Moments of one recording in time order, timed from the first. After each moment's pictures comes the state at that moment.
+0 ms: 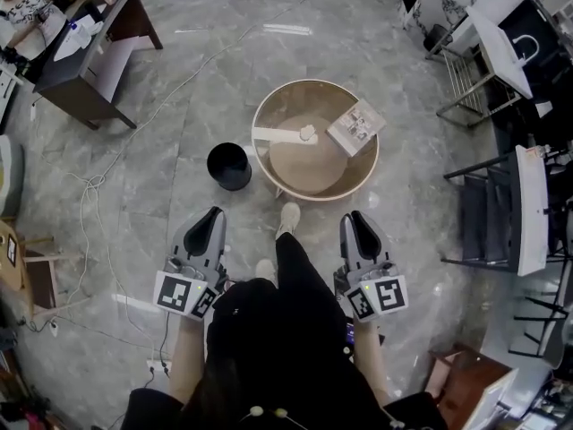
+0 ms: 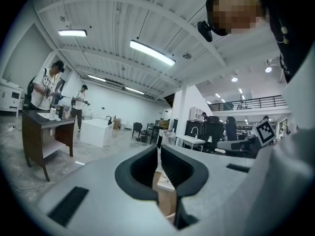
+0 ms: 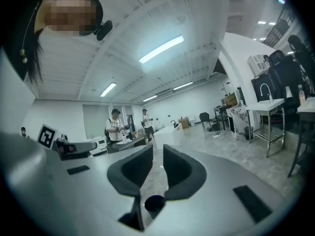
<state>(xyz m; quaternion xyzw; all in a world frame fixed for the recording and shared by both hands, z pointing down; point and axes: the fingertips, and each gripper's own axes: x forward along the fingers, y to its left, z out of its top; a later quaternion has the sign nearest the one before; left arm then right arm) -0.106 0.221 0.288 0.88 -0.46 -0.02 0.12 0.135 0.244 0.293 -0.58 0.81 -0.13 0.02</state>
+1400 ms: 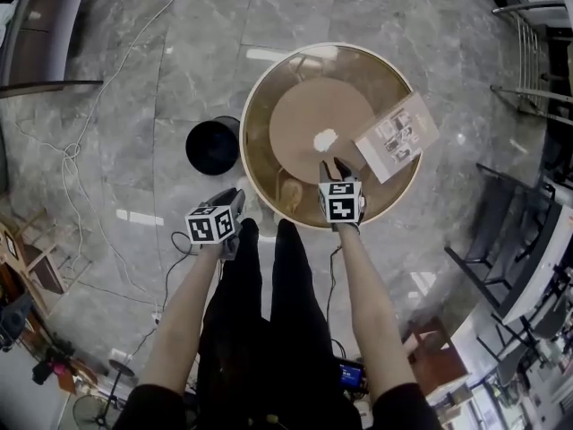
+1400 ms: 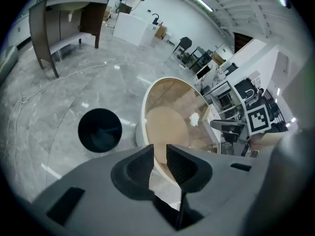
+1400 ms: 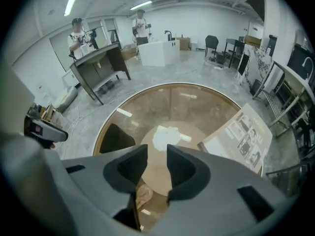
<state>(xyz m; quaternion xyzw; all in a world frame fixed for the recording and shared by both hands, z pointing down) -0.070 -0.010 0.787 0.65 -0.43 0.27 0.56 0.174 -0.091 0.788 -0.48 0.69 -0.35 -0.41</state>
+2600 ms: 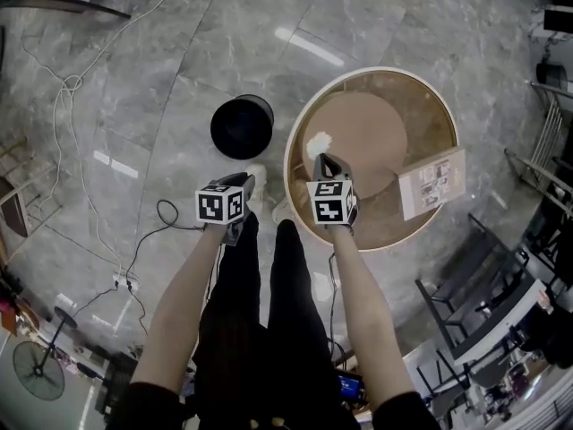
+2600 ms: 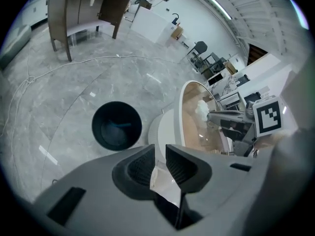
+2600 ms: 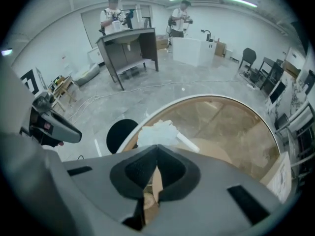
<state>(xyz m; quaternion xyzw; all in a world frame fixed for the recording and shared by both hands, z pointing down) -0.138 -0.017 0.846 0.60 -0.45 0.24 0.61 0.018 -0.127 0.829 -0.36 0.75 -0.26 -0.48</state>
